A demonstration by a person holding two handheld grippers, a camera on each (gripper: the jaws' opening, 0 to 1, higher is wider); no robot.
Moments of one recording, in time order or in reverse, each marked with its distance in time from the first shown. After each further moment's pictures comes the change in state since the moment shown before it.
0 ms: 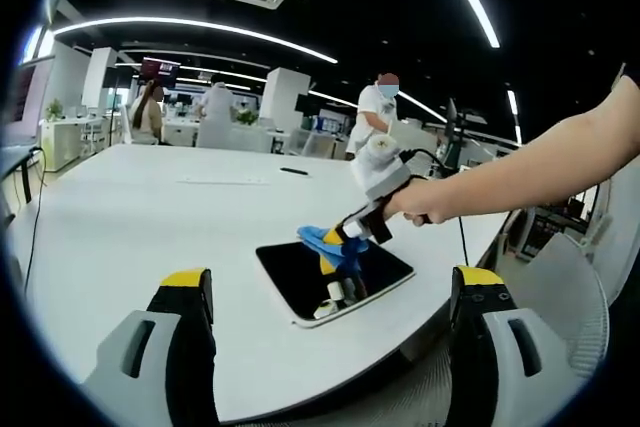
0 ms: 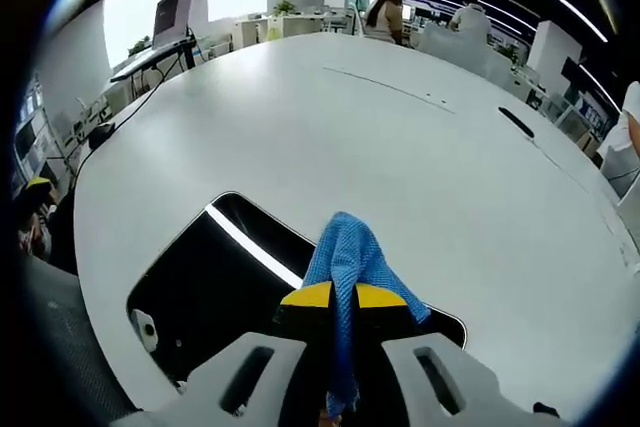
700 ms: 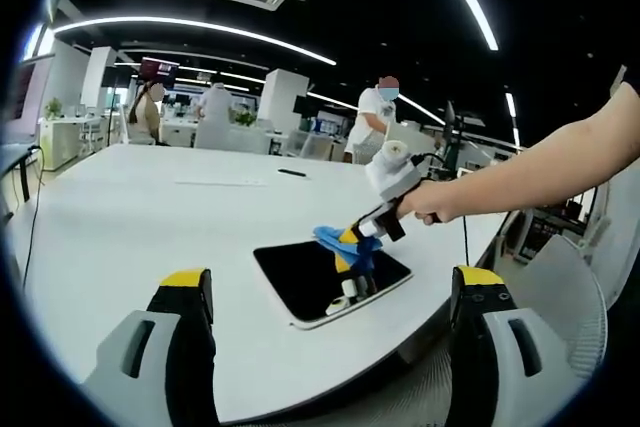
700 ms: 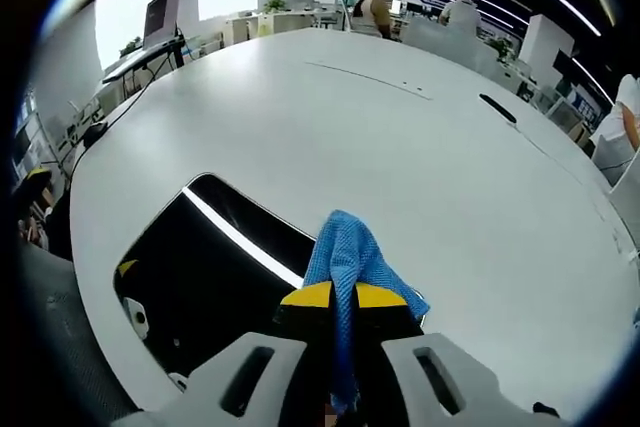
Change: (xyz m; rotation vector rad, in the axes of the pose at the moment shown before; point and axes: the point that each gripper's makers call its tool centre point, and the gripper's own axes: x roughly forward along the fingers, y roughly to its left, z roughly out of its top) left arm 0.000 -0.001 0.001 -0.006 -0.008 -0.010; right arm -0.015 -0.034 -0.021 0.034 0.031 -0.042
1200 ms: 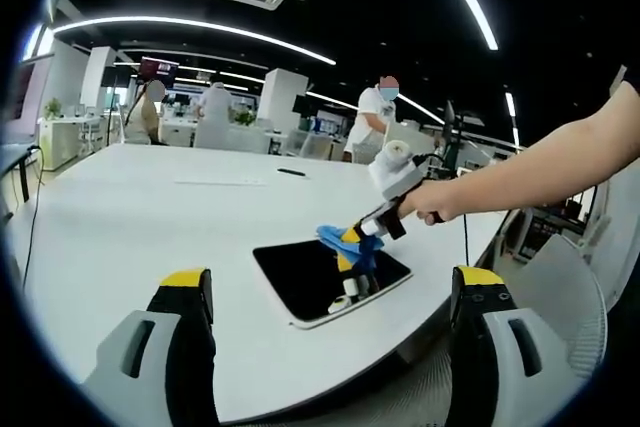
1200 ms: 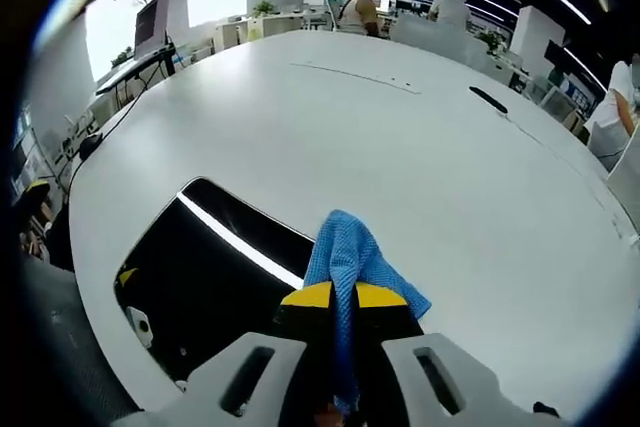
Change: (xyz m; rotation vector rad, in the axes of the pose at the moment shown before) left arm 0.000 0.000 0.000 0.000 0.001 -0.004; right arm 0.002 -0.005 -0.001 0.078 0.005 0.005
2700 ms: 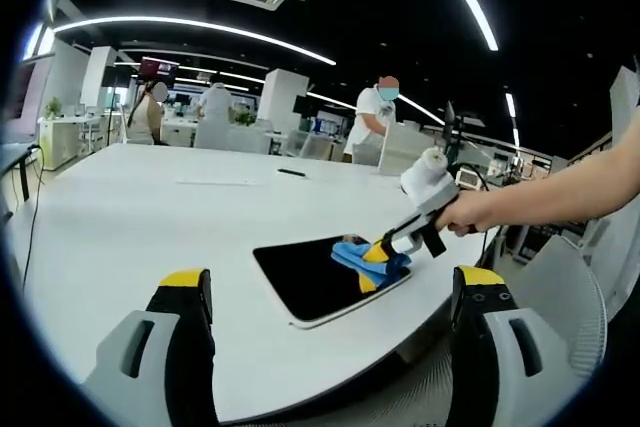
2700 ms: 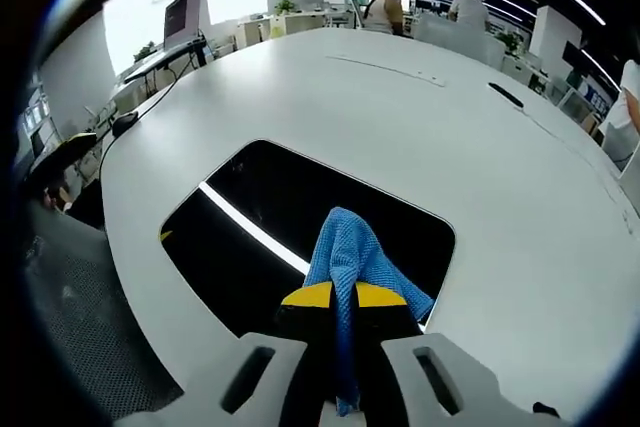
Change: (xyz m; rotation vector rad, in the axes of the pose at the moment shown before) left arm 0.000 0.000 0.000 -0.003 -0.001 0.002; right arm -0.036 0.032 -0.044 -0.068 -0.008 0.096
